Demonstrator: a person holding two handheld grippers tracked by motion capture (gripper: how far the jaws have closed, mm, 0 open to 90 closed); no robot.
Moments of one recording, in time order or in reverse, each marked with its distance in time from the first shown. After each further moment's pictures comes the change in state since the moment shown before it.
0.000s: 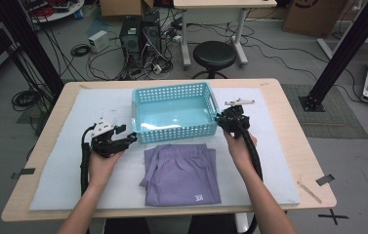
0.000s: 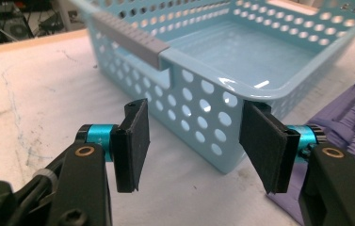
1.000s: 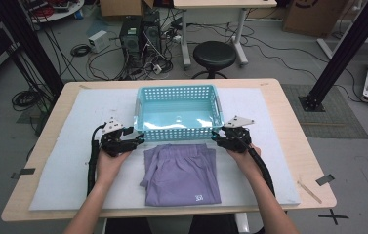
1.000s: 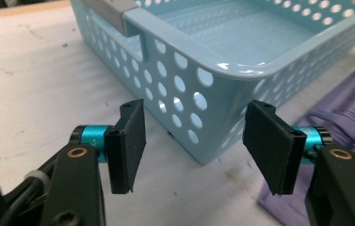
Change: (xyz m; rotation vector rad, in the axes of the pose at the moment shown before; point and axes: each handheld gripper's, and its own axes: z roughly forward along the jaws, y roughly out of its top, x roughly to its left) left arm -0.008 0.001 0.024 0.081 -0.020 -0.015; right arm -0.008 -0.048 0.011 -0.057 0.154 -0.271
